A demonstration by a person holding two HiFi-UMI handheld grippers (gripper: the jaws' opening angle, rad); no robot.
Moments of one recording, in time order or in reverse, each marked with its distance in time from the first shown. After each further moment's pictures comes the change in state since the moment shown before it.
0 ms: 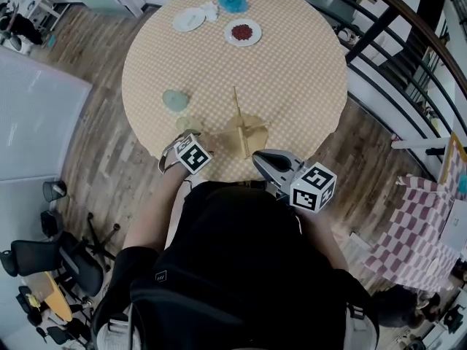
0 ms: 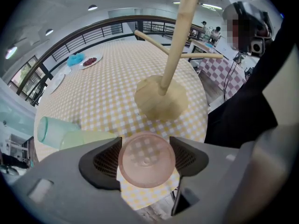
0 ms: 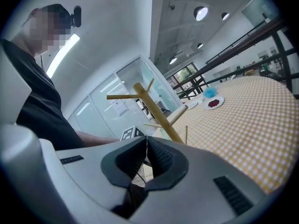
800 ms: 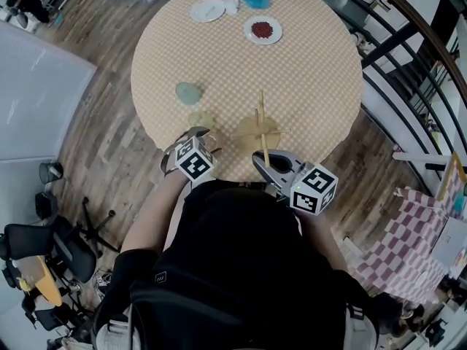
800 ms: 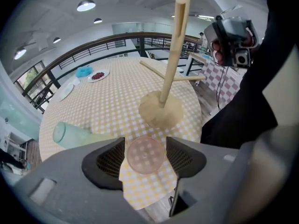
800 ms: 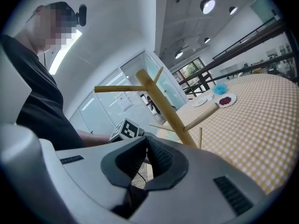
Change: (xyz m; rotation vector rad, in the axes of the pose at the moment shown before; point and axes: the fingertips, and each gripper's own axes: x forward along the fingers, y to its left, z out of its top) left arm -0.043 0.004 0.009 -0.005 -0.151 0.022; right arm 0.041 0.013 0.006 -0.029 0.064 0.056
